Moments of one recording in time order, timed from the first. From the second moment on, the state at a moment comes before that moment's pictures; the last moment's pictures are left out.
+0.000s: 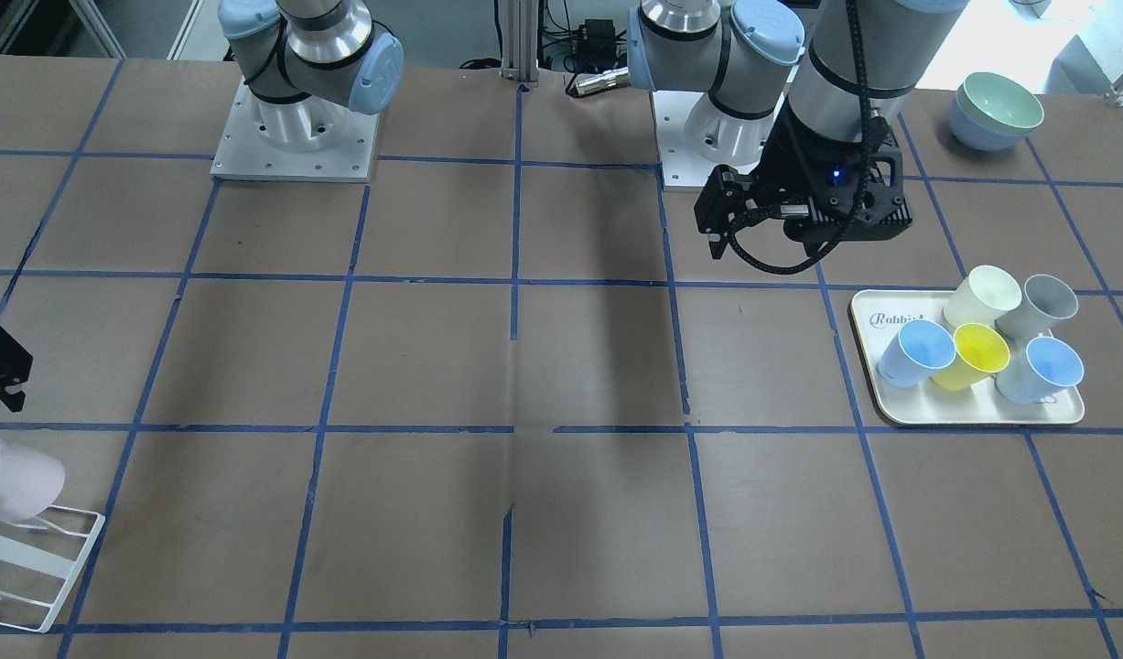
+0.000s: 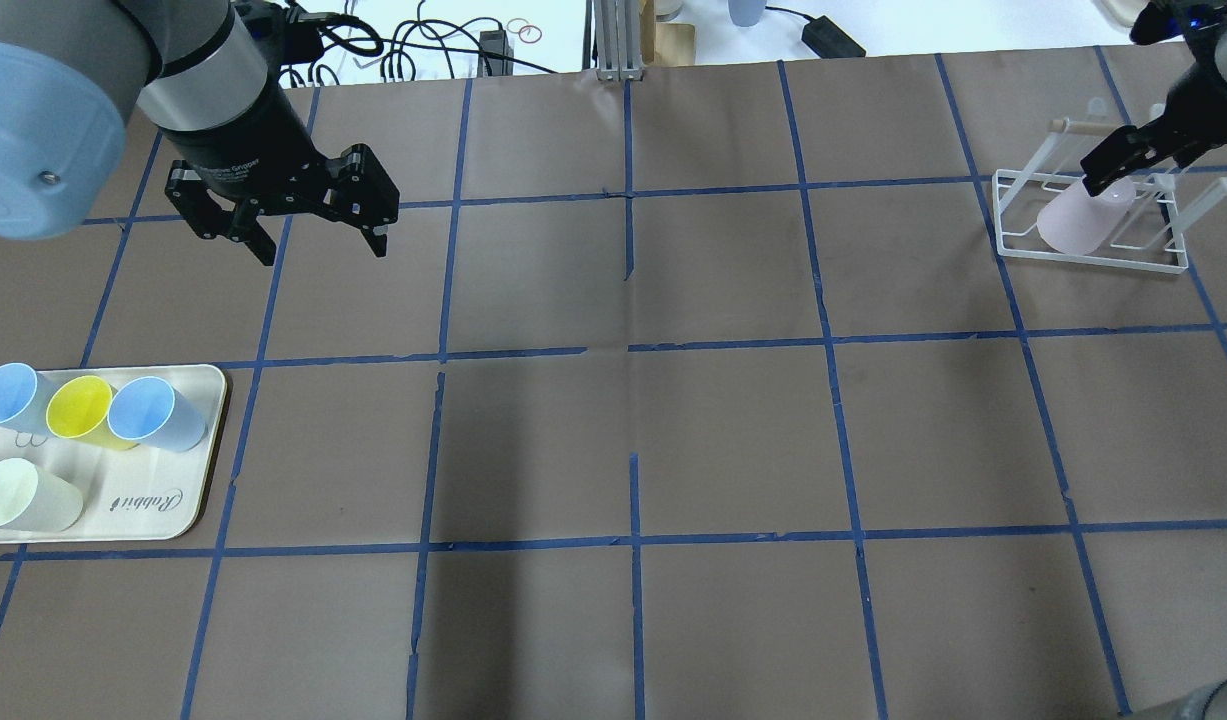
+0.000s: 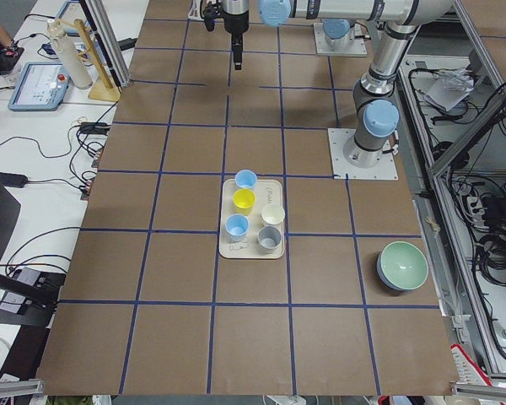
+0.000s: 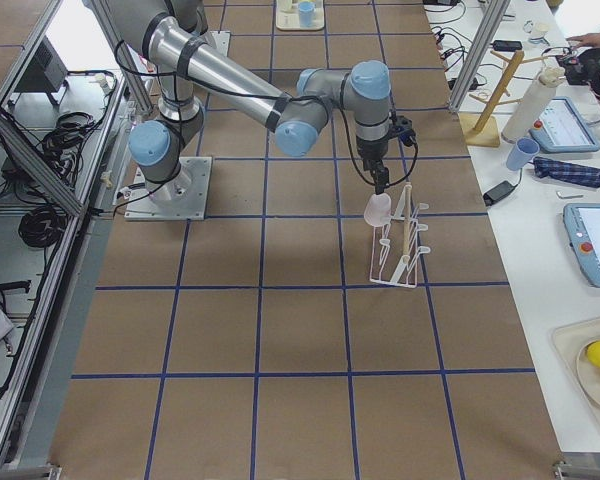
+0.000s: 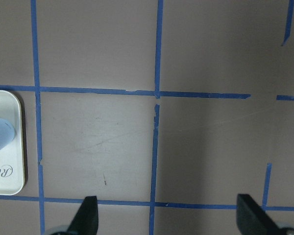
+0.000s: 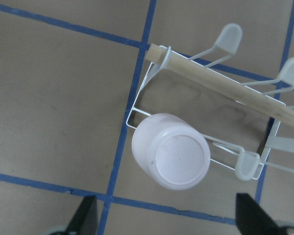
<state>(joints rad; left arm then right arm) -1.58 -1.60 -1.56 -1.57 1.58 -0.06 1.13 -1.32 1.65 -2.12 -1.56 -0.69</state>
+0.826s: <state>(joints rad) -1.58 -1.60 -1.56 -1.57 1.58 -0.06 1.13 -1.21 1.66 -2.23 -1.56 -0.69</state>
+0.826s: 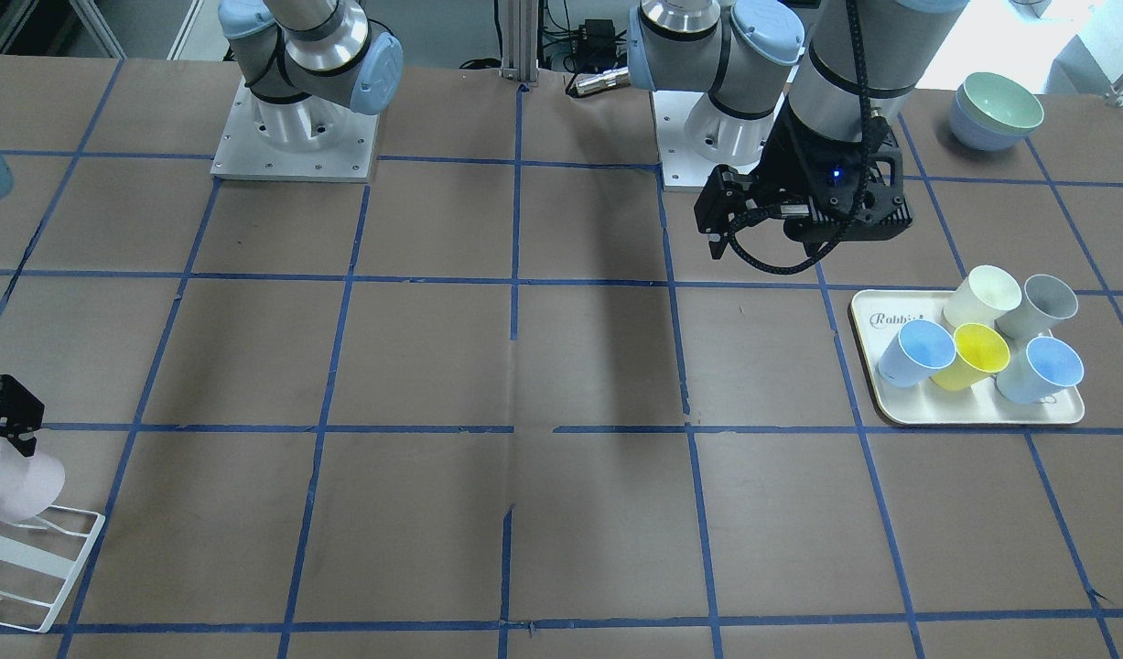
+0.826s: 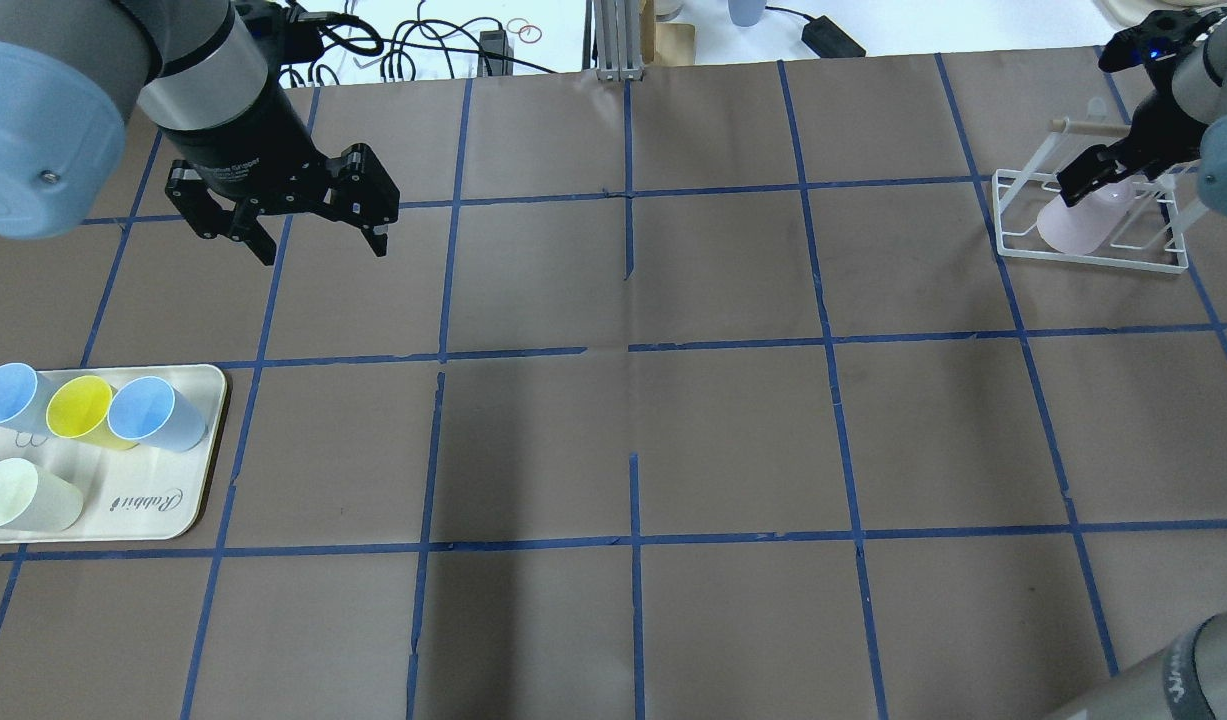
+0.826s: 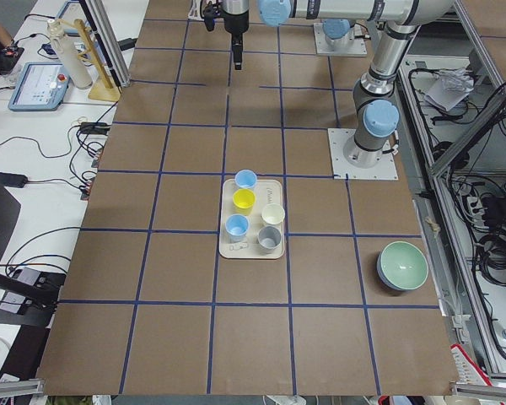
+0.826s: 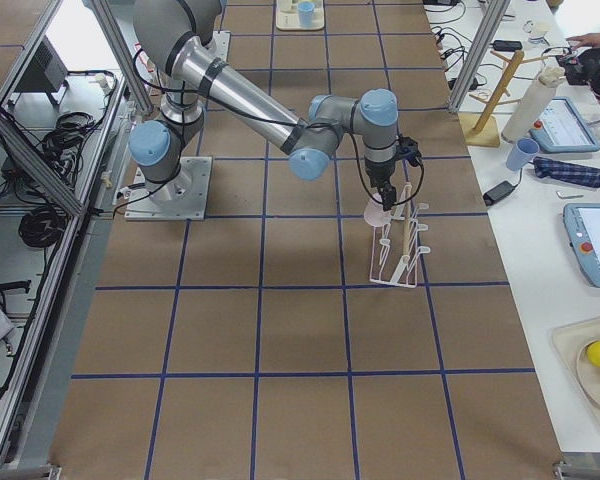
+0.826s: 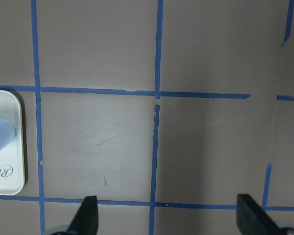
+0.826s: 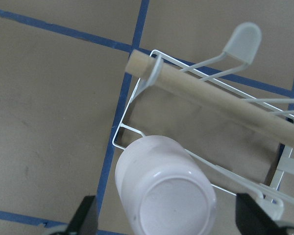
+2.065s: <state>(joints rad) -1.58 -1.60 -1.56 -1.57 1.58 -0.06 1.13 -1.18 1.65 -2.23 -1.55 -0.68</state>
